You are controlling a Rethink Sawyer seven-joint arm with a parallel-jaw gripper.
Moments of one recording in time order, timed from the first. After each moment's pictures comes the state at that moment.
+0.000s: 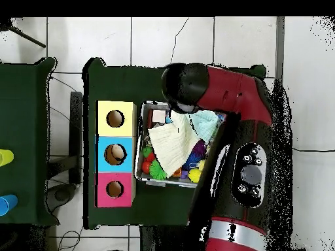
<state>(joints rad) -0.16 -0.50 -0.20 1.06 0.02 0.99 1.89</state>
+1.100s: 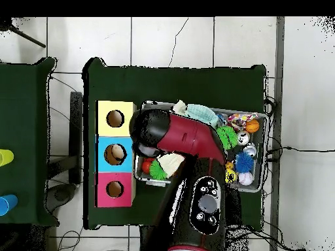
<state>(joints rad) -0.02 -0.60 -0.23 1.49 0.18 0.96 1.91</state>
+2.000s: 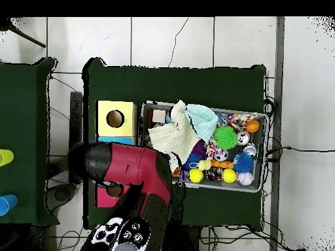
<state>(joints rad) 0.30 -0.64 -0.45 1.59 0.20 0.97 2.20</state>
